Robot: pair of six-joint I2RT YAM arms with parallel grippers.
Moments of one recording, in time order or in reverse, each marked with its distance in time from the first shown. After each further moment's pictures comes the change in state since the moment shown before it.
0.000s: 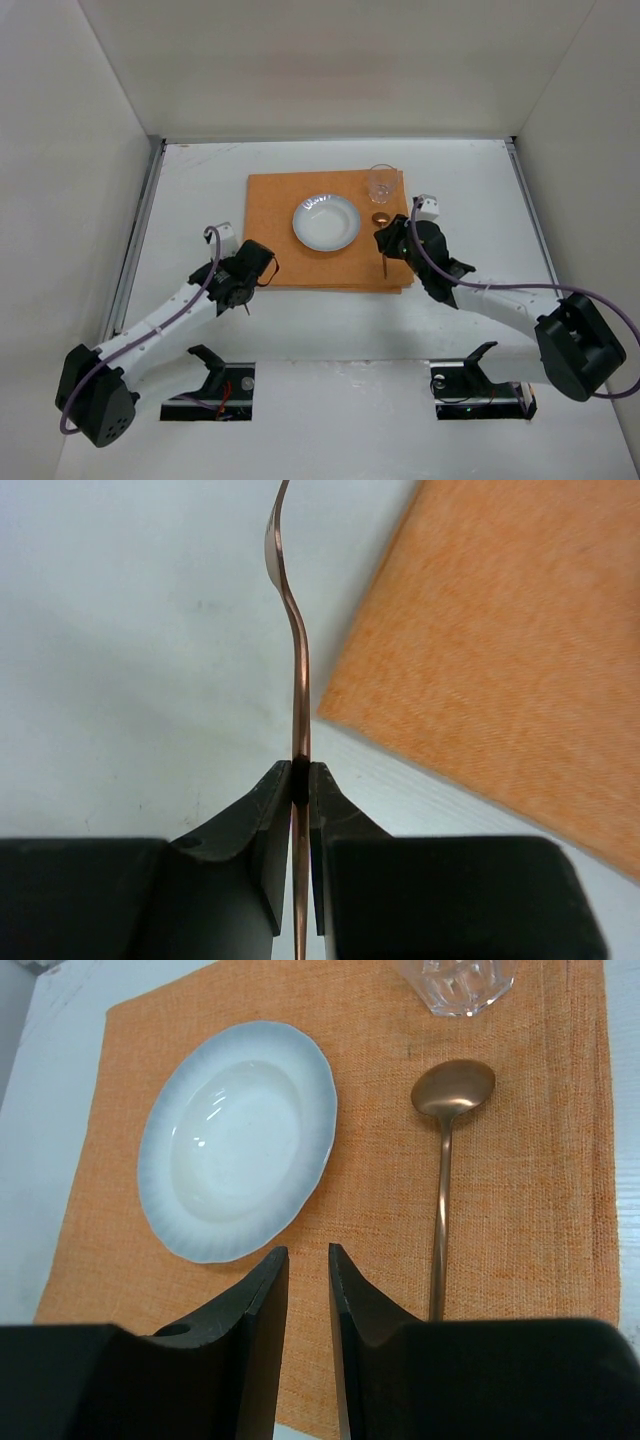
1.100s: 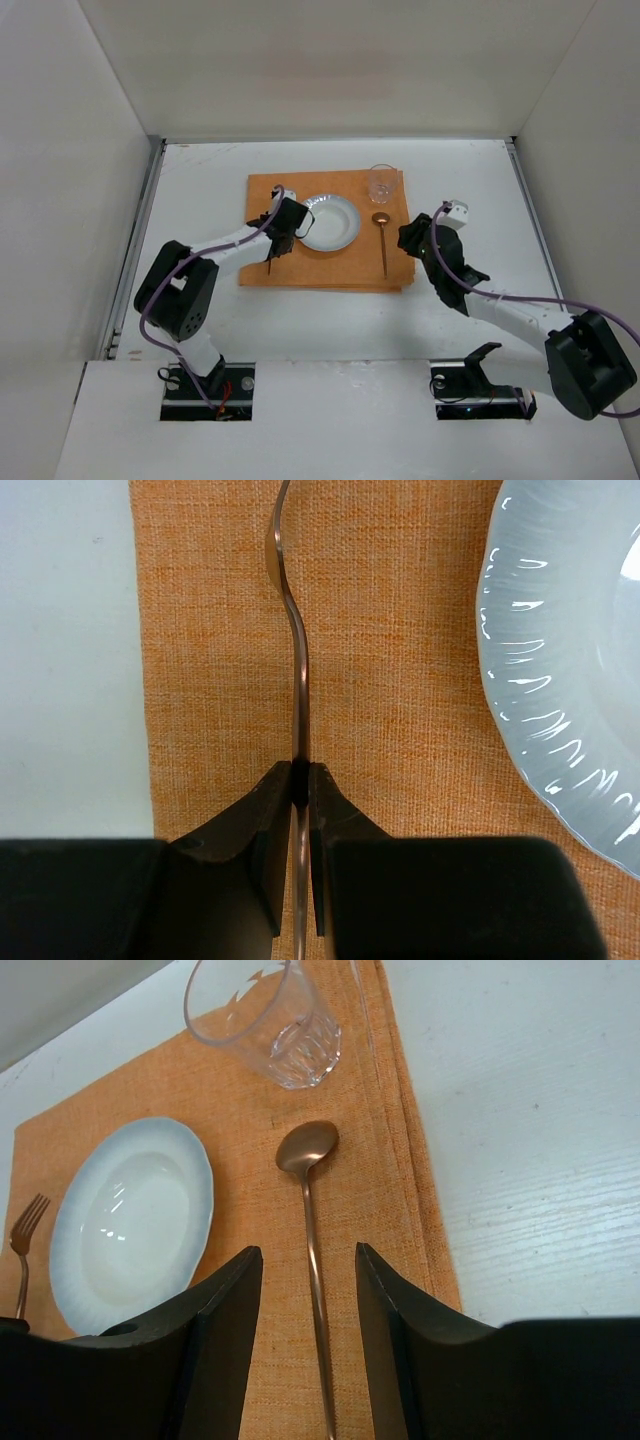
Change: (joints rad) left arm 0.066 0.663 0.322 0.476 0.144 0.612; right arm -0.089 -0.106 -0.091 0.001 0.182 0.016
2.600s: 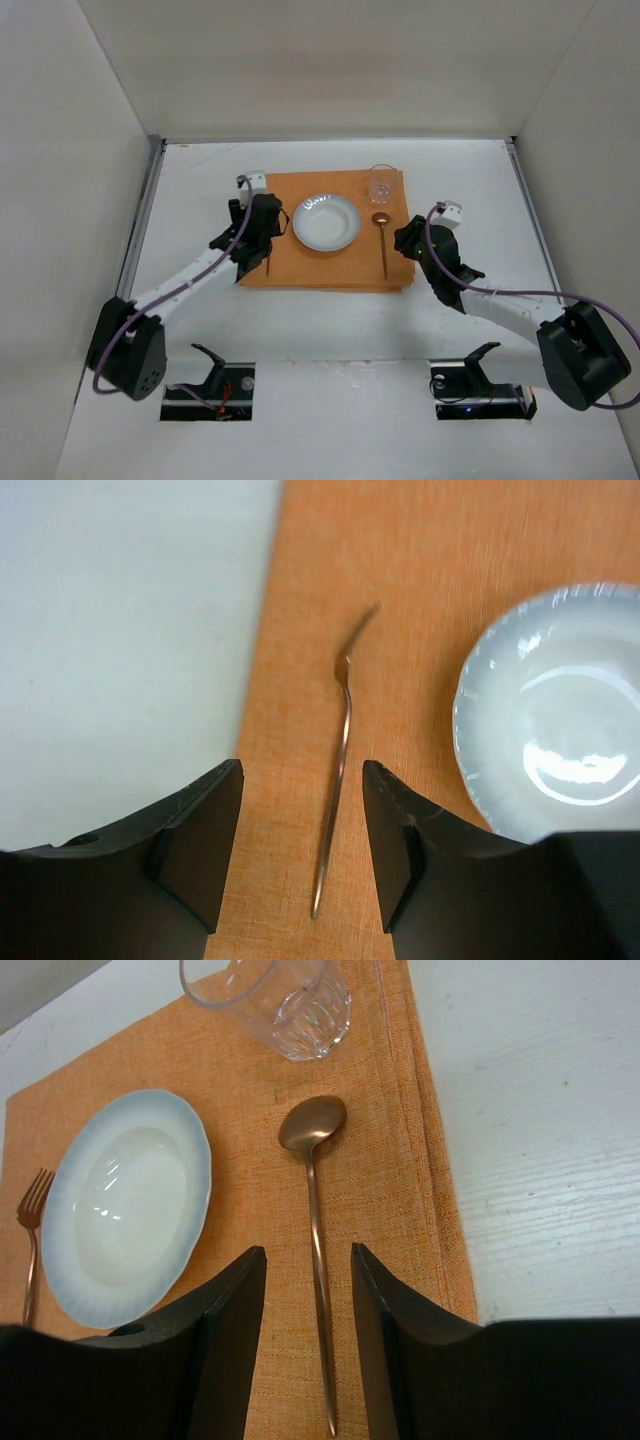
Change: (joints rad) left arm 0.018 -0.337 -0.118 0.139 -0.102 -0.037; right arm 0.000 0.055 0.000 0.022 -0.050 0.004
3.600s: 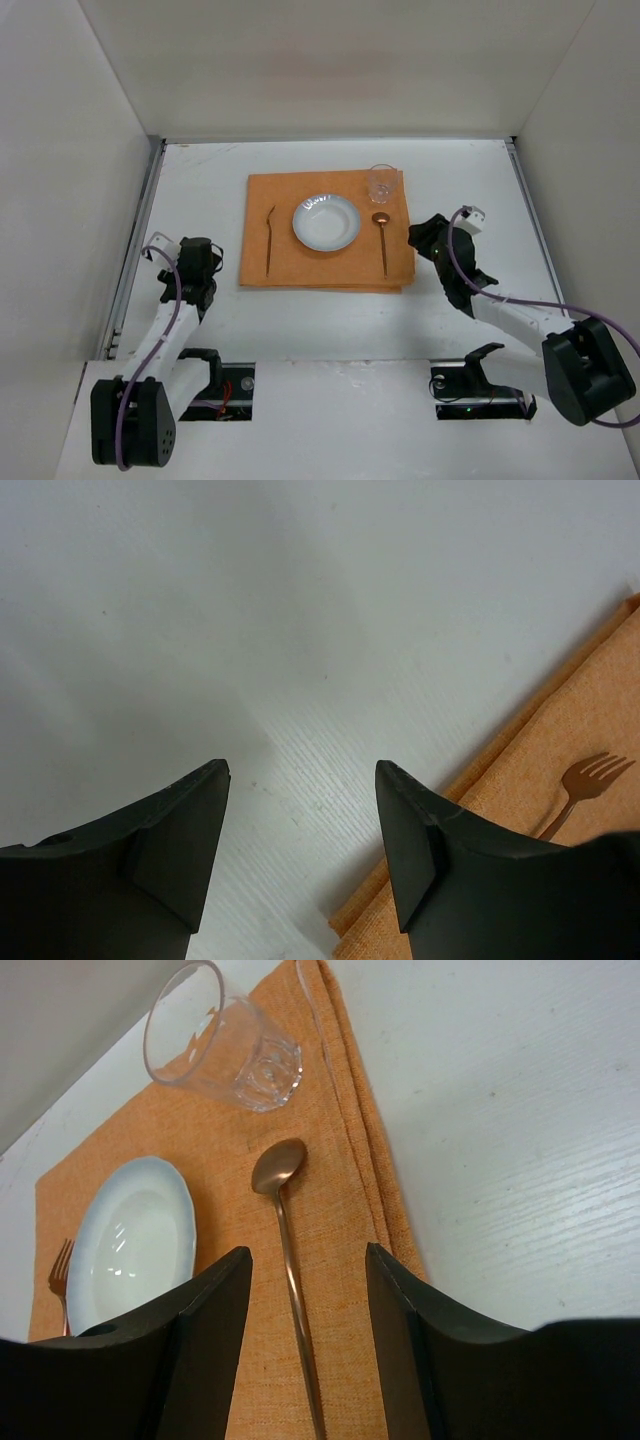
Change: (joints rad) left arm 0.497 -0.416 -0.451 -0.037 0.099 -0.540; right arm -0.110 -0.079 -0.065 0.023 -0.011 0.115
